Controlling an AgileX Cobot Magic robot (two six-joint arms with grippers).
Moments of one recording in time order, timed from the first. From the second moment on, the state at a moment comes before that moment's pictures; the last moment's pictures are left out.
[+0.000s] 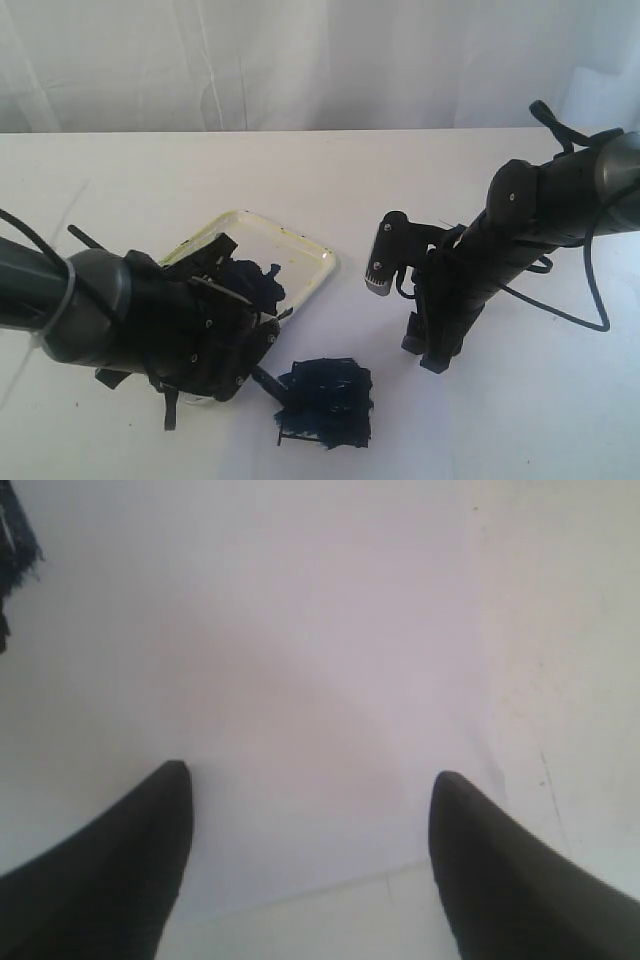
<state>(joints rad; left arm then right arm) -0.96 1.88 -0.94 1.21 0.97 0.31 0.36 1.87 -0.99 0.35 0.45 -1.20</state>
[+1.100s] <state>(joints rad) -0.96 1.89 -0.91 1.36 1.04 0.11 0.36 1.87 -0.99 0.35 0.45 -1.19</state>
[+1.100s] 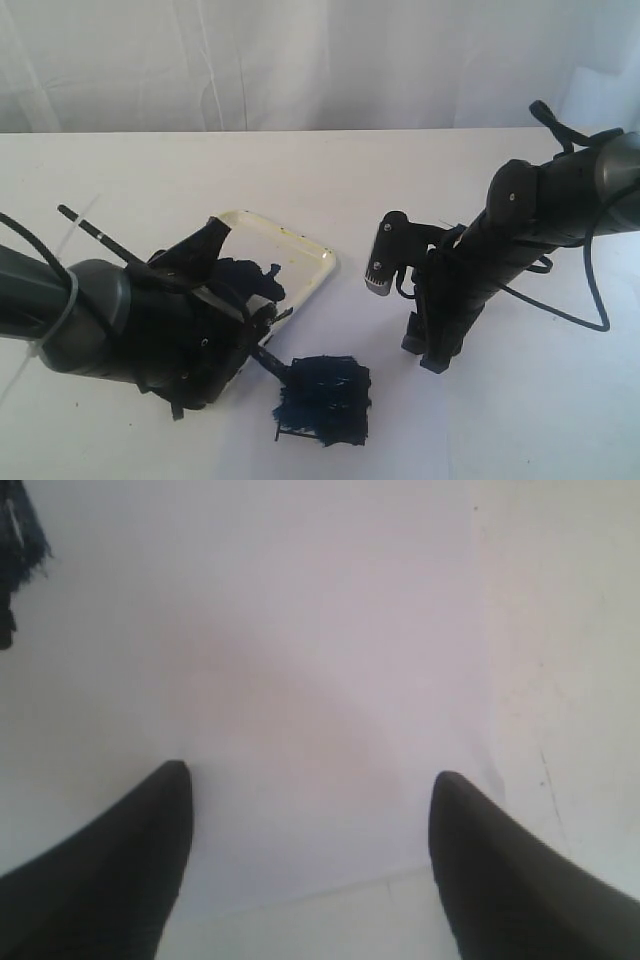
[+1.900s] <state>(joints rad) -0.80 1.80 -0.96 1.24 1.10 0.11 0.36 1.81 -0.99 0.39 0.38 -1.19</state>
